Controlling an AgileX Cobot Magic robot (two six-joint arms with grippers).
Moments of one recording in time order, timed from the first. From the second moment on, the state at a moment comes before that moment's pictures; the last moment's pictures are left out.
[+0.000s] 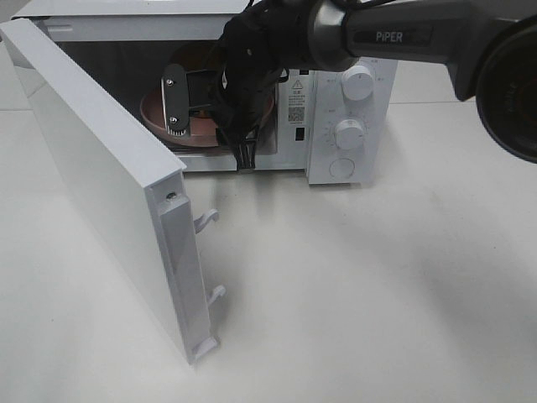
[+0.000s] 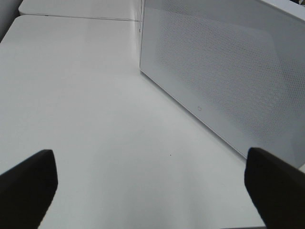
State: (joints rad) left arm -0.04 -0.01 -0.51 -0.09 1.08 -0.01; right arm 0.66 2.36 -1.94 -0.25 0.57 -0.99
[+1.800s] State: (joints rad) left arm -0.04 -0.01 -0.51 -0.09 1.08 -0.01; right arm 0.66 1.76 -1.19 -0.25 0.45 -0.61
